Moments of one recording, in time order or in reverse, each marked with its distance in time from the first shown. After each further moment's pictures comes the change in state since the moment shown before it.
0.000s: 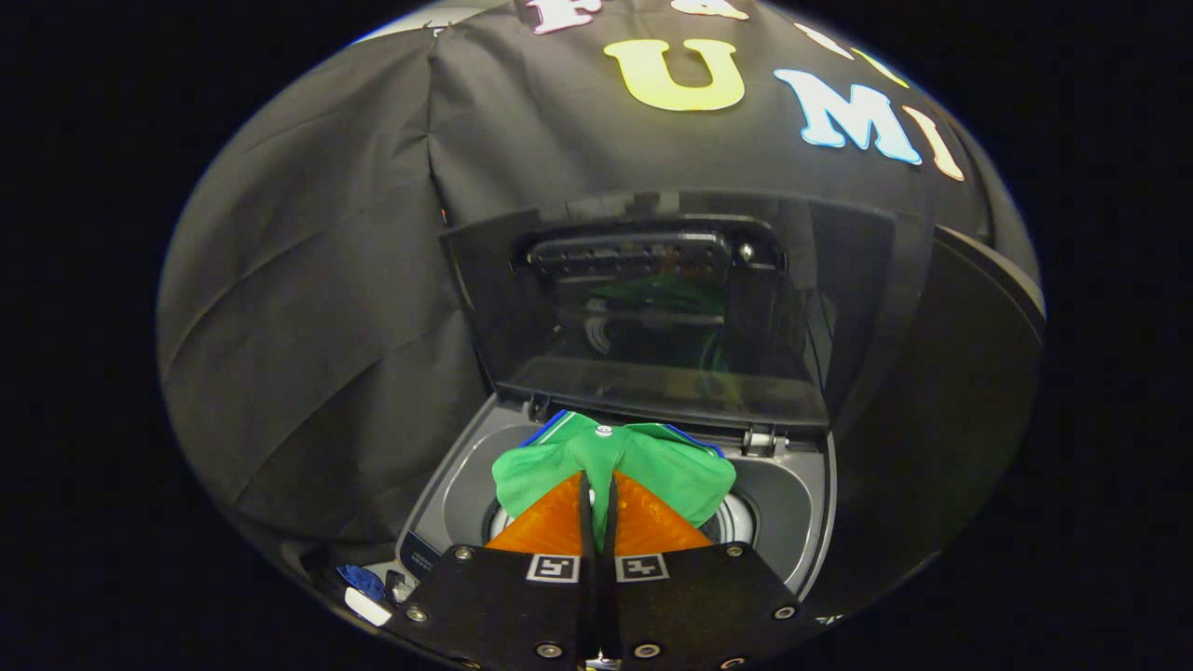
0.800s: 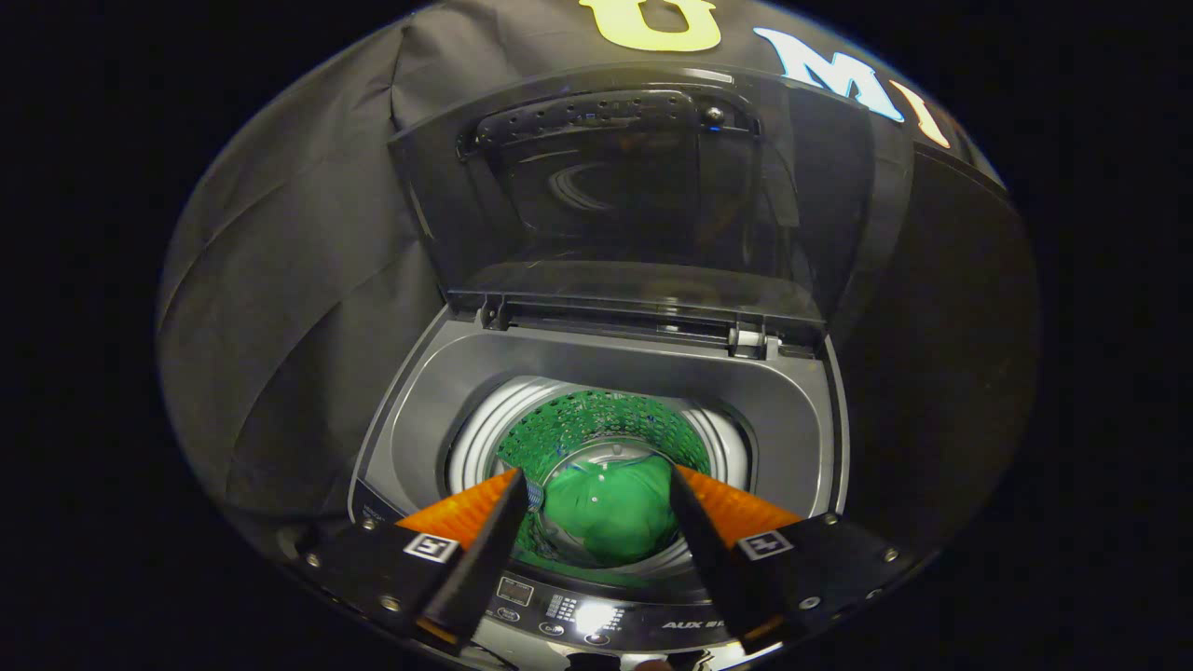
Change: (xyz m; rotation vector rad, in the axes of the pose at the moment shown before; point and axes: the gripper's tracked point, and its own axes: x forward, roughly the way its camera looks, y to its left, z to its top) arm 0.007 -0.020 -0.073 0.013 0.169 -0.083
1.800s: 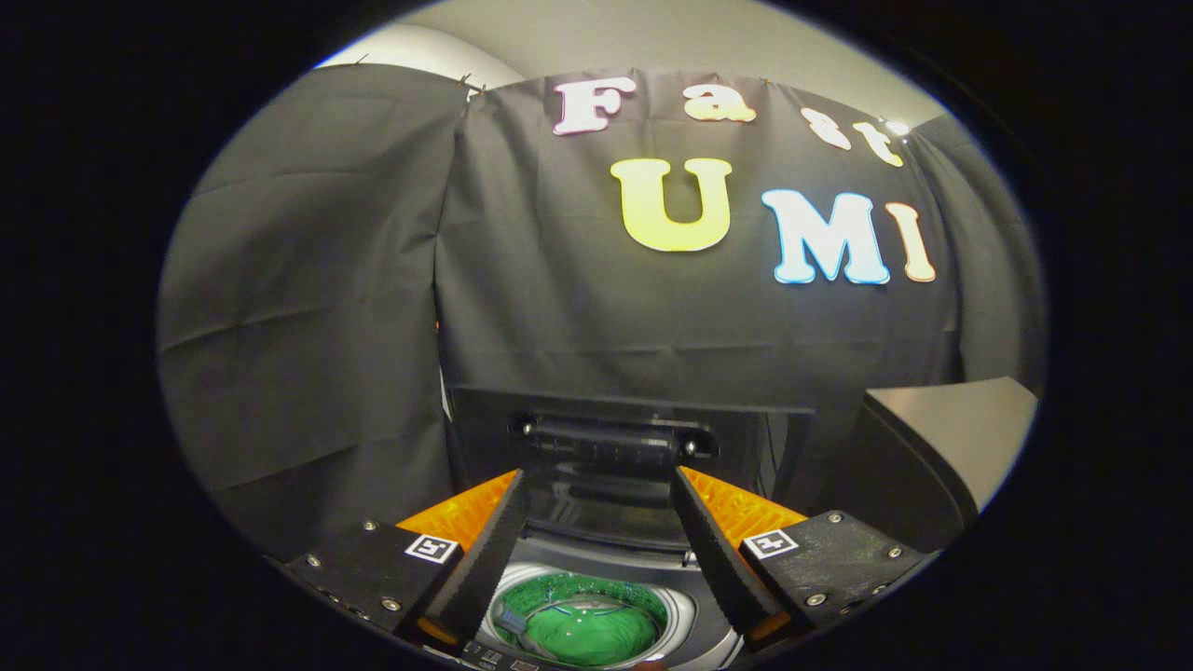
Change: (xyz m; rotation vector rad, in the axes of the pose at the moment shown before) arm -0.111 0.014 0.188 -0.094 -0.659 -0.019
